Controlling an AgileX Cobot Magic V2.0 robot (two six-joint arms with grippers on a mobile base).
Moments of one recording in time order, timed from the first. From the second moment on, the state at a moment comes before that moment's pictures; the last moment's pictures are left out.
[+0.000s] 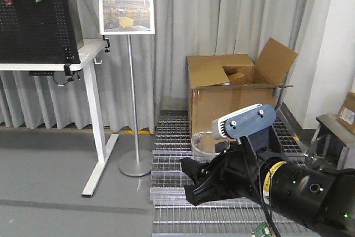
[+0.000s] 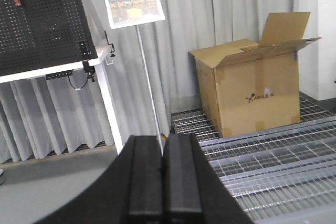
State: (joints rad) left arm -0.13 -0.01 0.03 0.05 0.00 0.09; right arm 0.58 1.38 -0.96 -0.50 0.02 0.43
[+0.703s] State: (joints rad) left arm -0.13 -0.01 0.03 0.05 0.00 0.09; right arm 0.58 1.38 -0.96 -0.50 0.02 0.43
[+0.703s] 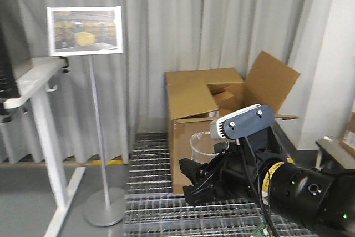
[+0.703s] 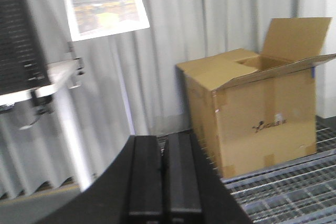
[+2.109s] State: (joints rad) left arm -0.13 -0.01 0.03 0.05 0.00 0.09; right arm 0.58 1.38 -0.96 -0.50 0.03 0.43
